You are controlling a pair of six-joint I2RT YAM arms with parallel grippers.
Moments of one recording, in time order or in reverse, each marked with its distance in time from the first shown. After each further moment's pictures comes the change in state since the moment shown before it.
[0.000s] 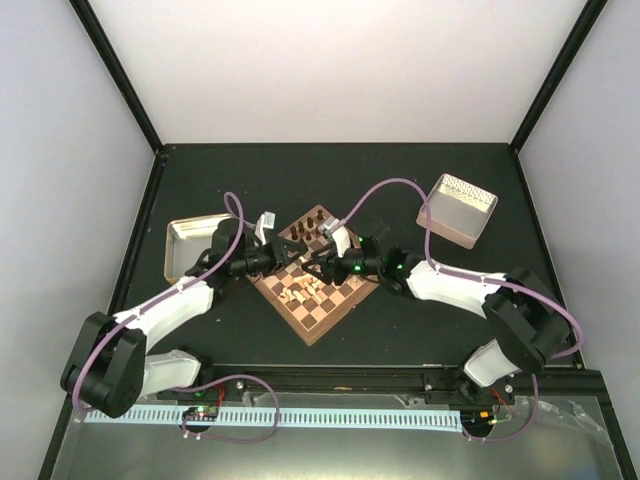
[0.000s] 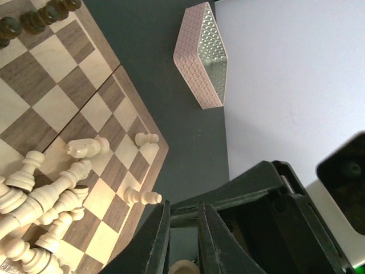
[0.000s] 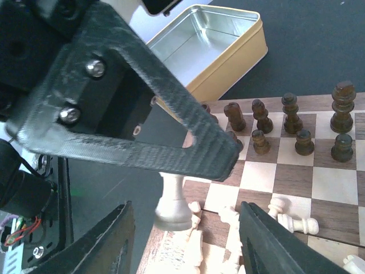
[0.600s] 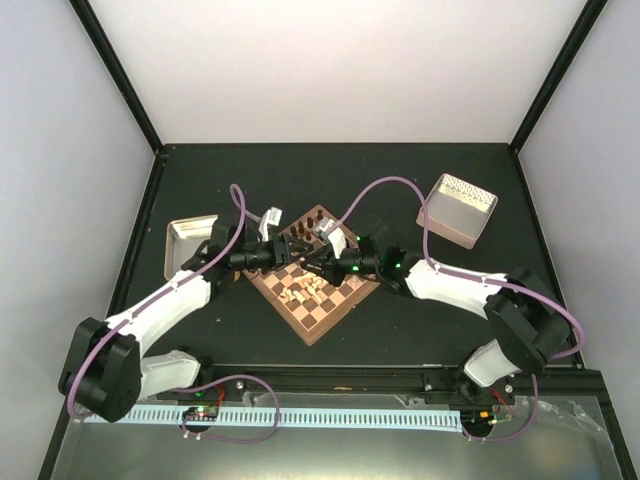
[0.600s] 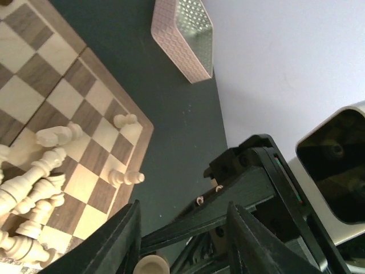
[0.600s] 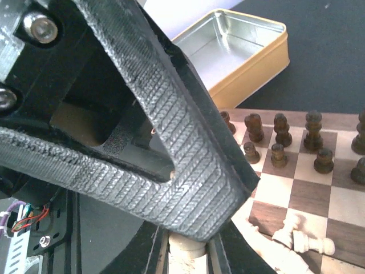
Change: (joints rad) left arm -0.006 -0.024 0.088 -0.155 0.091 0.110; right arm 0.010 0.016 0.034 -0.019 -0.028 -0.048
